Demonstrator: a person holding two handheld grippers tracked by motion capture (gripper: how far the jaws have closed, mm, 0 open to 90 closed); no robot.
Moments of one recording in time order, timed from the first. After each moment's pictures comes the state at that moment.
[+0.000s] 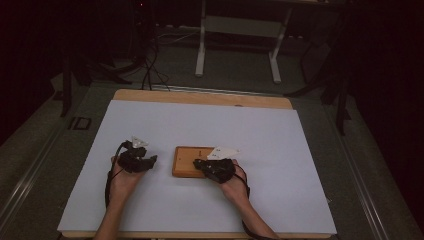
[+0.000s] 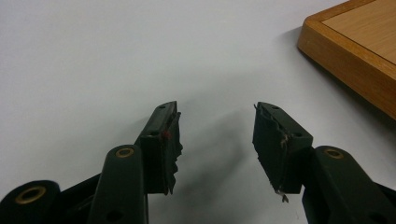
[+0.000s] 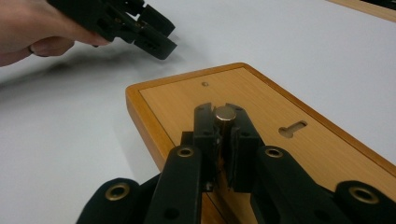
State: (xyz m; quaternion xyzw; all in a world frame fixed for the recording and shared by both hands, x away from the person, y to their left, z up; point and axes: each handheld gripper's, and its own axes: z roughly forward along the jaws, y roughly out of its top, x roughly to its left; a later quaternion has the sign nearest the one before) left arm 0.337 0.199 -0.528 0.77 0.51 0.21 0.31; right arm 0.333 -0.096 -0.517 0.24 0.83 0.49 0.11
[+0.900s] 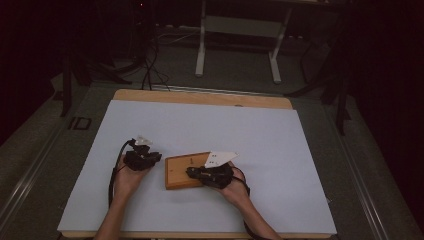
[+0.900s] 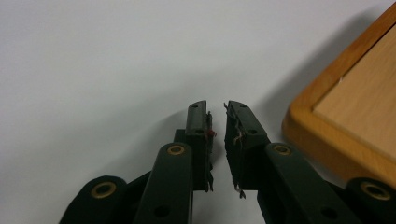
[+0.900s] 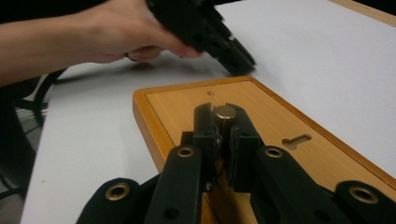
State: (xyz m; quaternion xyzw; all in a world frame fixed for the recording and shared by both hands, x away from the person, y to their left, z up) left arm 0.352 0.194 -0.533 0.79 0.47 0.14 0.36; right arm 0.317 -0.091 -0.505 0.14 0.85 0.51 0.05
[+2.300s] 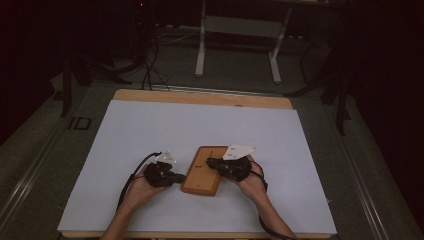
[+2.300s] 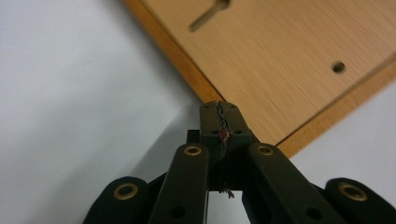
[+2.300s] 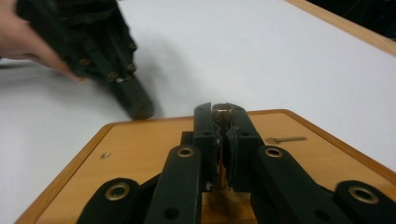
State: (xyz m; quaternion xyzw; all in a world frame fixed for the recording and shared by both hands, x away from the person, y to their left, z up) left arm 0.315 0.130 -0.530 0.87 0.29 0.01 0.38; right arm 0.335 -0.139 -0.494 0.18 0.85 0.48 0.12
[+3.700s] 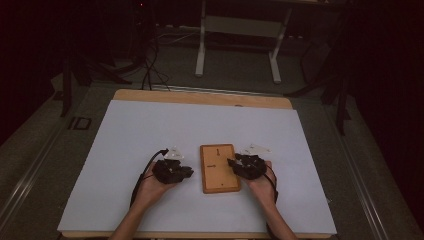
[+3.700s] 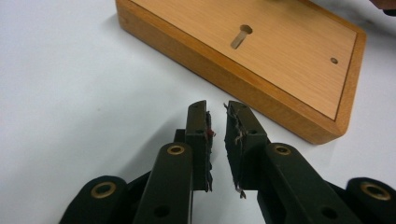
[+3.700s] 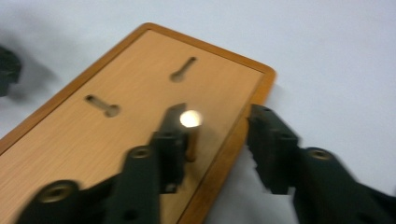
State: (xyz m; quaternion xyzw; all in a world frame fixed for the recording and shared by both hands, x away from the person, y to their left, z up) left arm 0.323 0.111 -0.528 0.85 0.34 0.07 0.40; right arm 0.348 -0.183 -0.526 0.39 0.81 0.40 0.19
